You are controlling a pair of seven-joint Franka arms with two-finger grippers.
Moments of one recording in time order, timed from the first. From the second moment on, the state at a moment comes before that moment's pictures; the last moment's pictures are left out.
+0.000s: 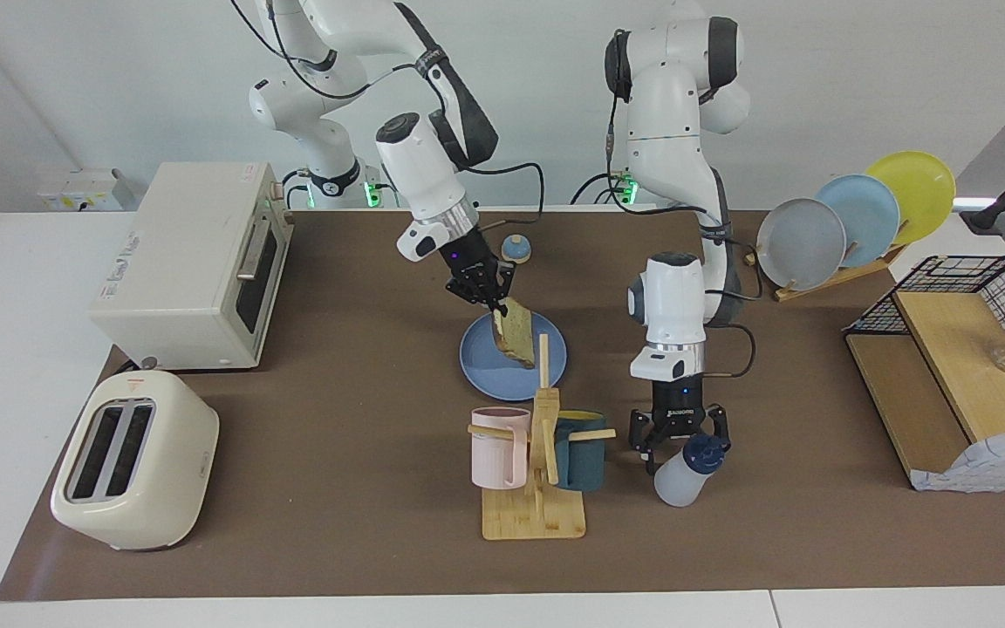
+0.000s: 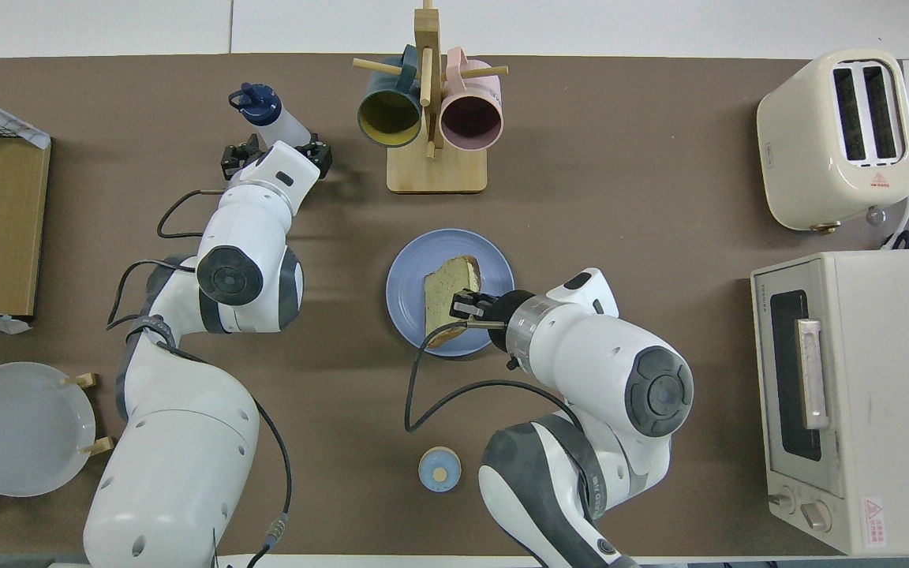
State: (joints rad) left arm -0.84 0.68 0.53 -1.91 -0.39 3.28 -0.08; right arm 0.66 0.06 -0.04 -2.27 0.47 2.81 0.39
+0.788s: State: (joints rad) left arm -0.82 0.69 0.53 -1.89 -0.38 3.27 -0.14; right arm 0.63 0.06 -0.04 -2.34 0.55 2.96 0.33
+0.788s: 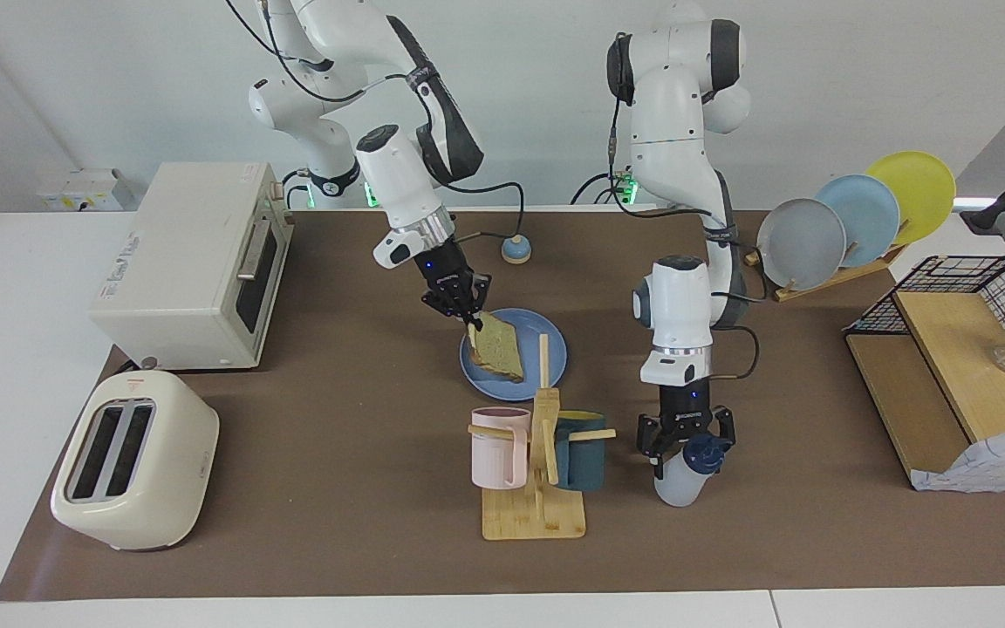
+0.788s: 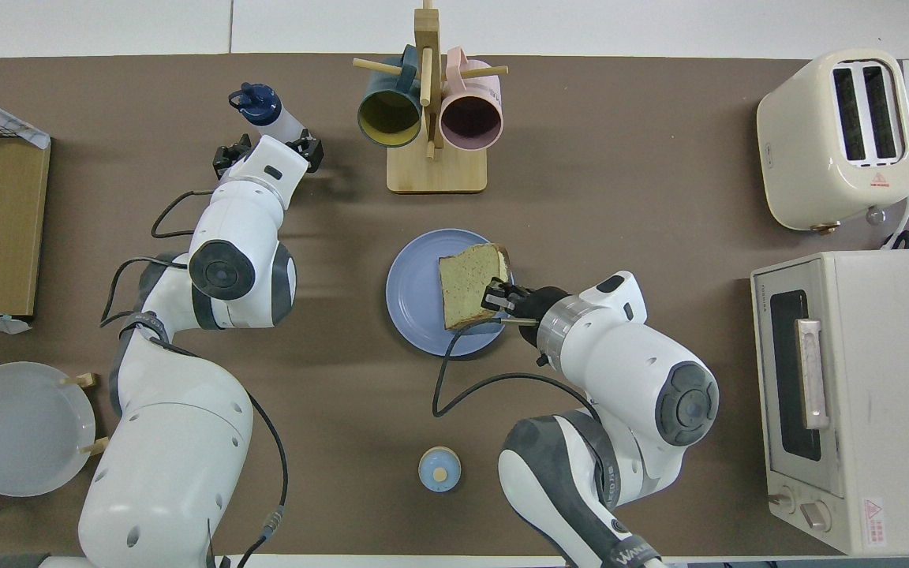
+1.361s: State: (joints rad) left arm -0.81 0.69 0.52 -1.88 -0.37 3.27 -0.14; right arm 0.63 0.07 -0.04 -2.33 0.56 2.94 0.33
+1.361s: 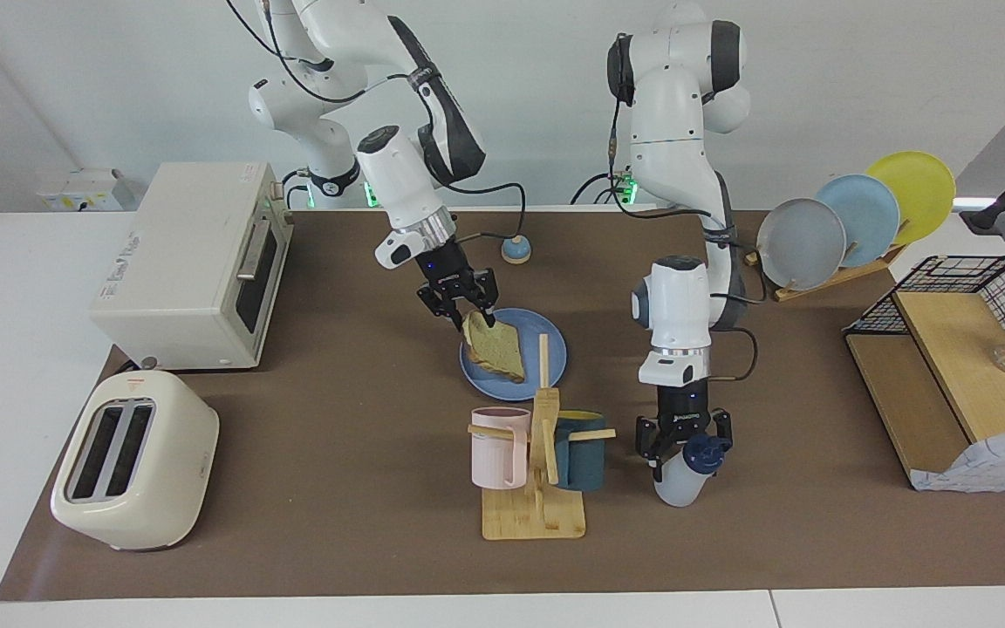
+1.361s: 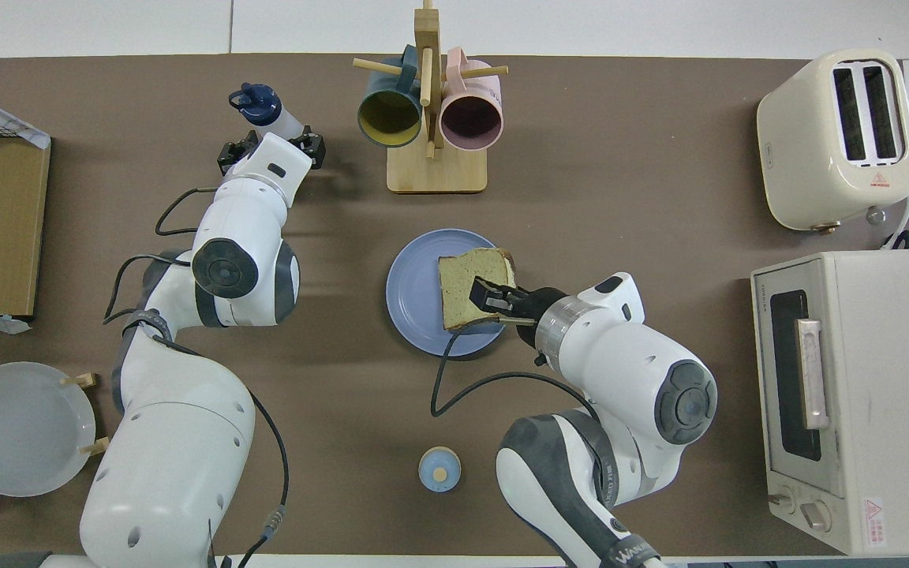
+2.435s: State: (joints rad) left arm -0.78 0.42 0.48 -1.89 -0.29 2.90 0.30; right arm 0.46 0.06 -0.05 -1.87 0.42 2.09 0.31
